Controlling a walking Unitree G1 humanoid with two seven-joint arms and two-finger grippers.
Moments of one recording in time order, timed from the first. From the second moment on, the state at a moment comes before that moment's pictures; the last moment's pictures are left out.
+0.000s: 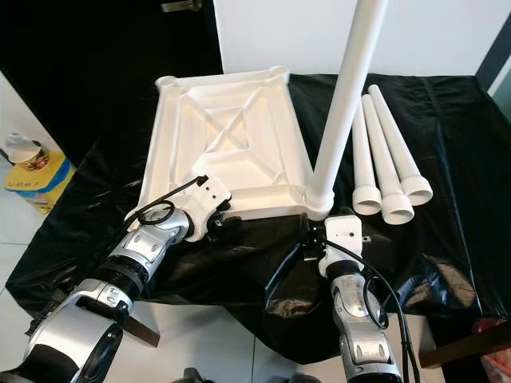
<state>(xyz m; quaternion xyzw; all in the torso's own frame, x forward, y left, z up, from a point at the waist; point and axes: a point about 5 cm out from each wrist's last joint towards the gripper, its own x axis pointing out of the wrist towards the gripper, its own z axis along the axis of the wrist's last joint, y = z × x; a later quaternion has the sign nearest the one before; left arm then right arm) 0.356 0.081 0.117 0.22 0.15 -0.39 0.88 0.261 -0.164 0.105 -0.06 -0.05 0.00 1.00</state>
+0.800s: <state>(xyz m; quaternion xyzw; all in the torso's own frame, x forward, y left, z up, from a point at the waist) 0.337 0.063 0.119 0.16 0.15 -0.39 0.89 0.261 -0.163 0.107 -0.06 -0.06 0.00 1.00</state>
